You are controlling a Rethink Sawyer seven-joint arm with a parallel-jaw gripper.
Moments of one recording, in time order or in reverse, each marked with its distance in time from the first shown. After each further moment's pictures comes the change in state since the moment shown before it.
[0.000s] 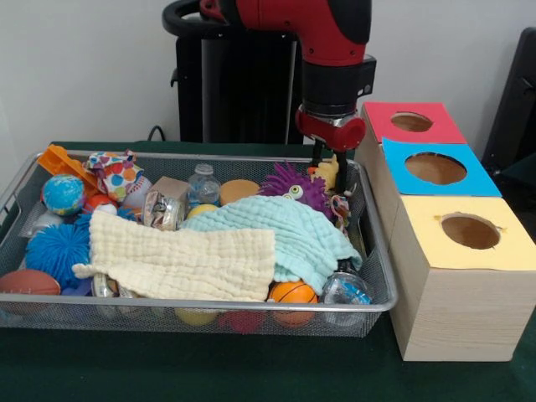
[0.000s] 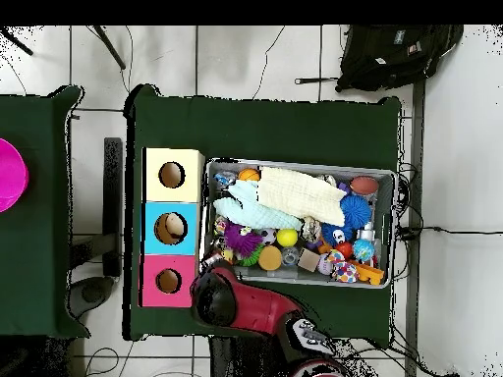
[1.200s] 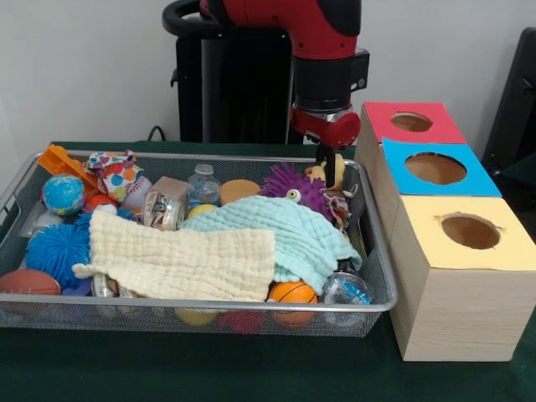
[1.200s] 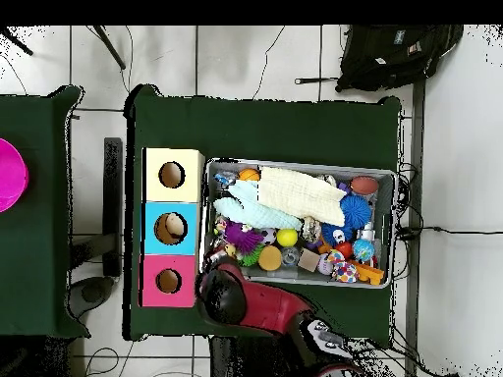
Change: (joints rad) arm -0.055 -0.036 0.042 0.011 -0.018 0.013 0.000
